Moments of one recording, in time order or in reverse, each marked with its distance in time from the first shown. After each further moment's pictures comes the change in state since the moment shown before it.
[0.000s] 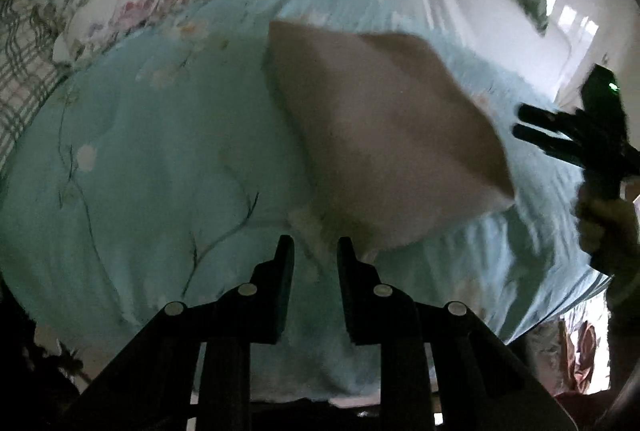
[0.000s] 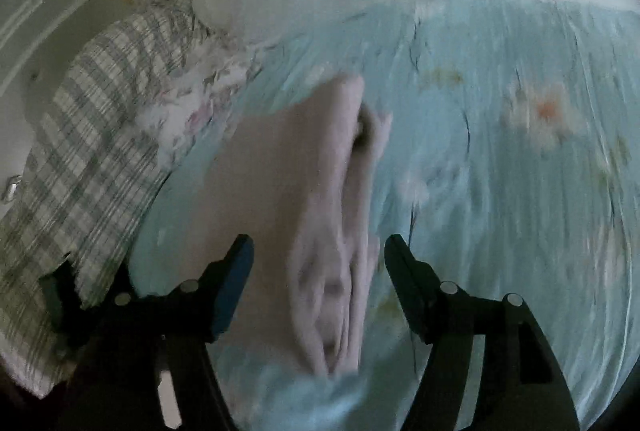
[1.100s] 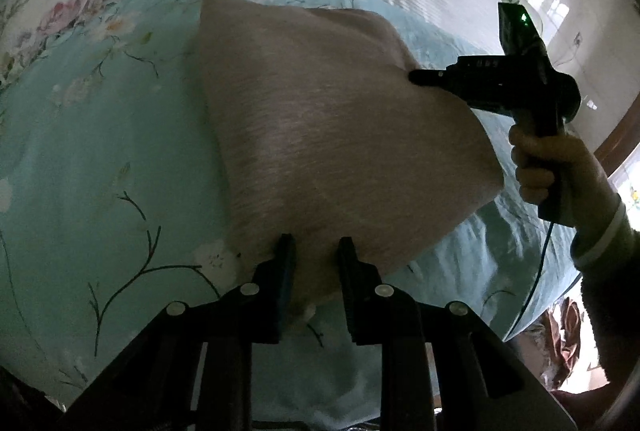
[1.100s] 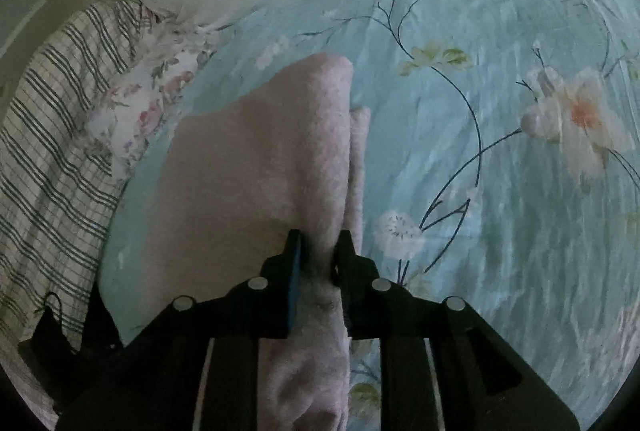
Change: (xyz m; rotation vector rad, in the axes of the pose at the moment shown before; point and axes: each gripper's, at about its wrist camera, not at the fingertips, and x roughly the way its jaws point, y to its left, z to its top) left arm 0.052 -0.027 0.018 0.069 0.083 -0.131; right arm 0.053 -0.017 0.027 0.088 0.104 -0.055
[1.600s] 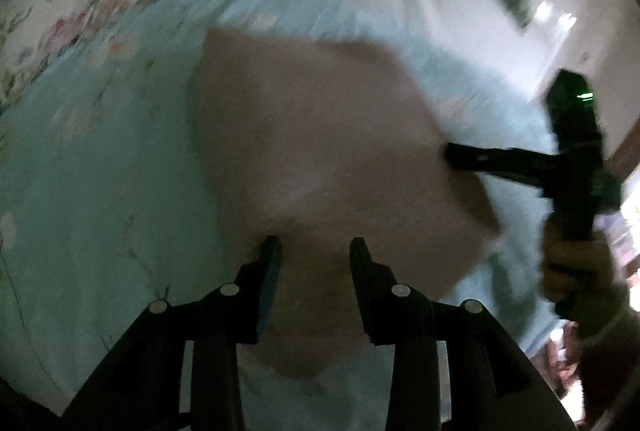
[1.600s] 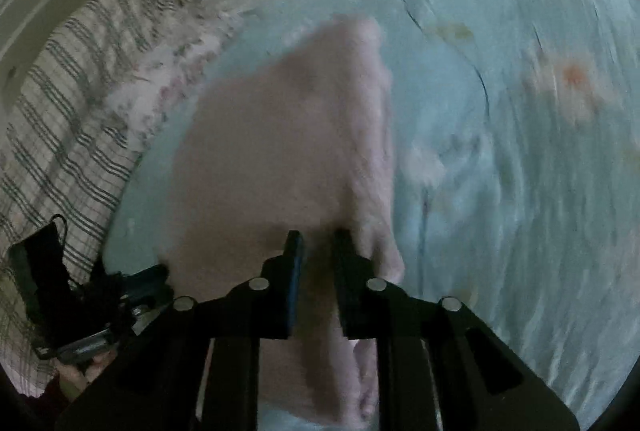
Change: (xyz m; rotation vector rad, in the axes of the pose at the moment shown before) left arm 0.021 0.008 0.034 -0.035 -0.012 0.045; right arm -0.002 0.004 -0.055 -0.023 0.007 0.046
